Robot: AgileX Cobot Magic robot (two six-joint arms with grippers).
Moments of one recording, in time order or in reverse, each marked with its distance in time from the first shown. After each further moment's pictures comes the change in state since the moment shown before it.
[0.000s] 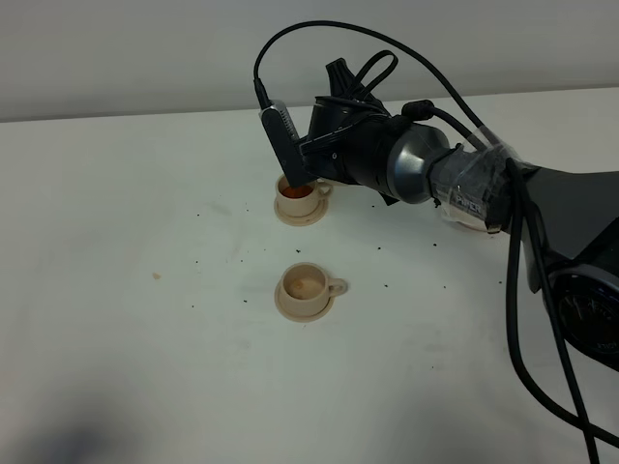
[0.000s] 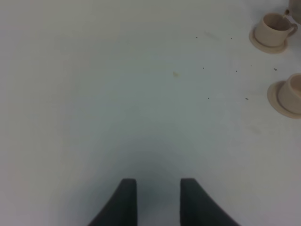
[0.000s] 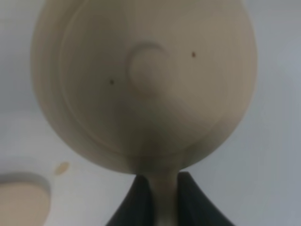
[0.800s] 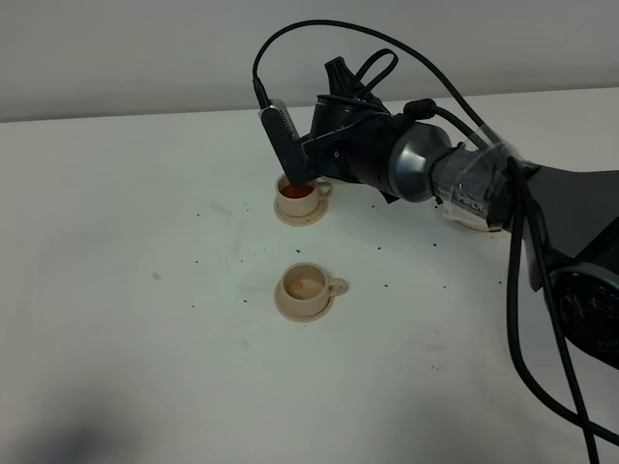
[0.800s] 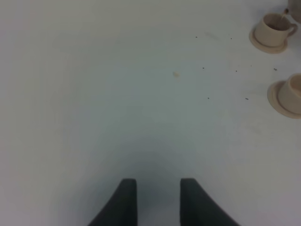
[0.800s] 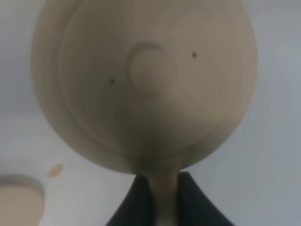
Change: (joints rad) left arm 0.000 0.000 0.000 0.000 0.000 0.000; right arm -0.008 0.000 0.000 -0.003 -0.013 -0.008
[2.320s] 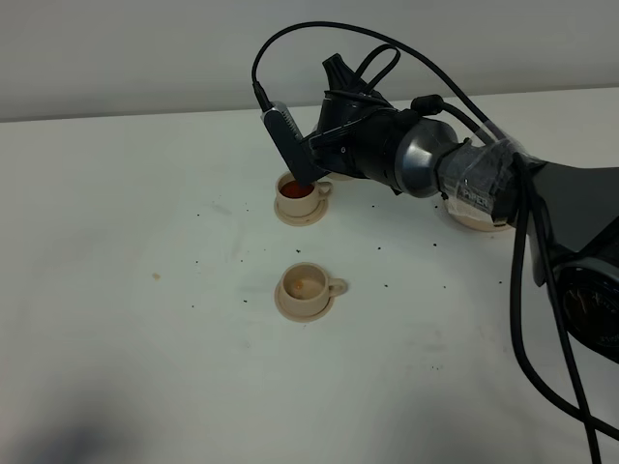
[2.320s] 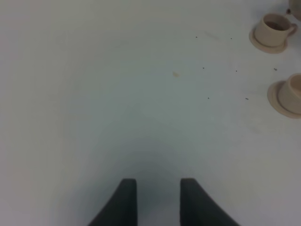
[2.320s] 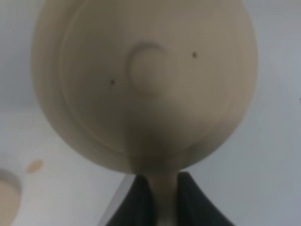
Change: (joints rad) left arm 0.000 0.000 0.000 0.000 0.000 0.000; right arm -0.013 0.000 0.000 -0.011 -0.041 -0.083
